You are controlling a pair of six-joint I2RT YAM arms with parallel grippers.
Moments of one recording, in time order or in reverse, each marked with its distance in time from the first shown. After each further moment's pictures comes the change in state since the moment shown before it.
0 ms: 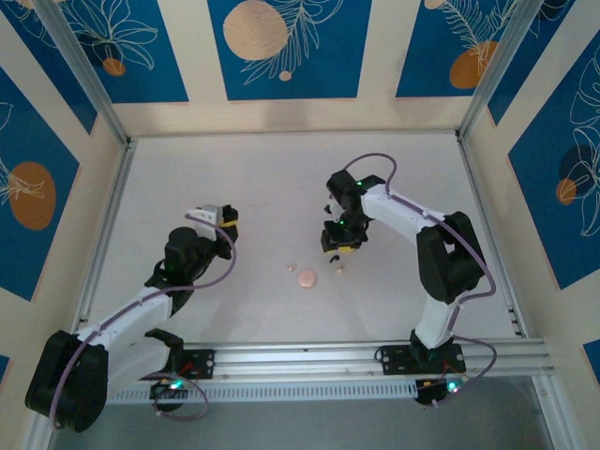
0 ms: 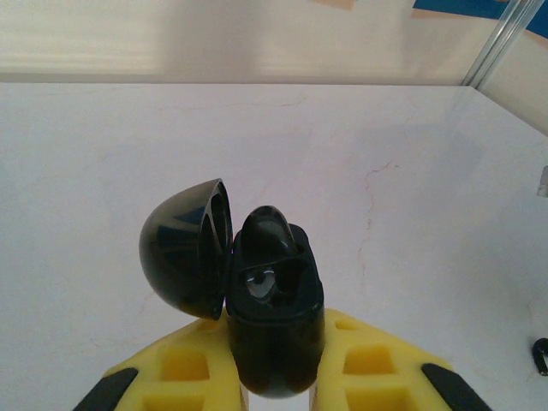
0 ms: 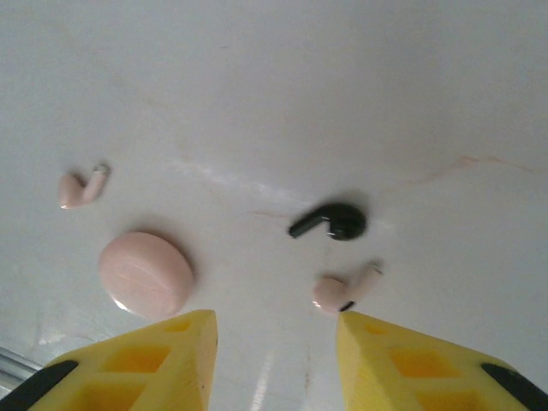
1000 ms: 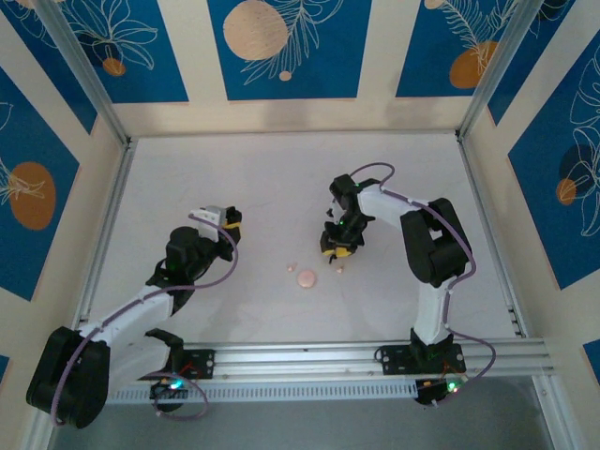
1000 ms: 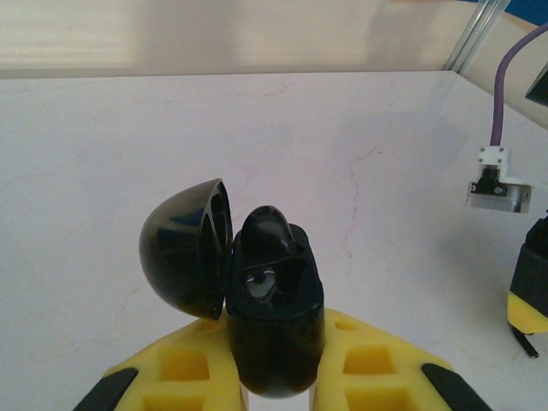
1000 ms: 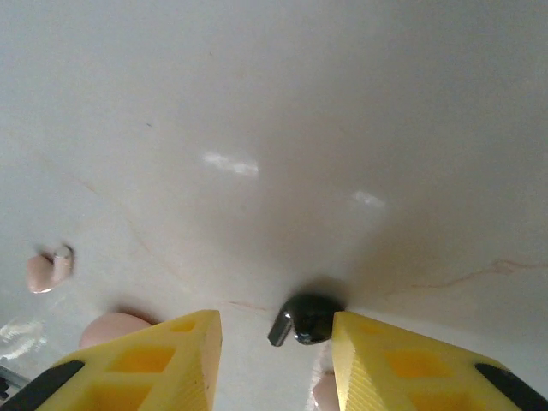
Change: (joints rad) left arm 0.000 0.021 0.000 0.008 0.048 0.026; right arm -0.040 0.151 0.005 0.103 -0.109 0.050
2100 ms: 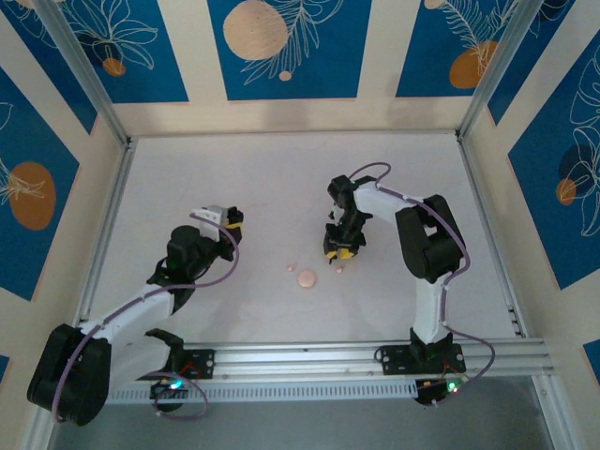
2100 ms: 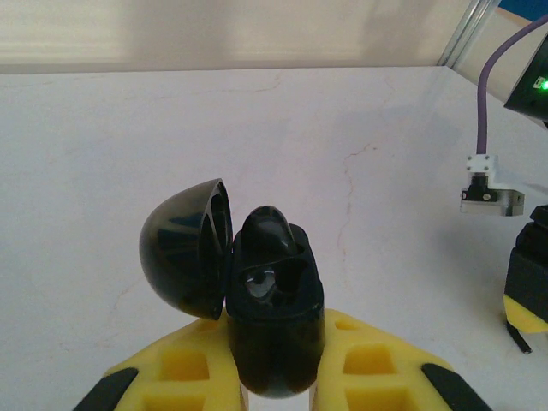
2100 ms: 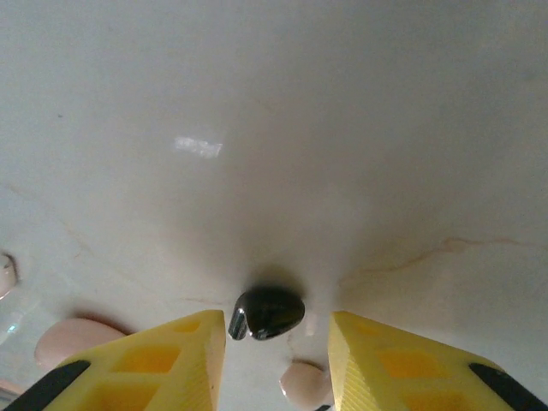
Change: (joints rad) left arm 0.000 0.016 0.008 0.000 0.015 0.000; right arm 0.006 0.052 0.052 -0.101 0.056 0.018
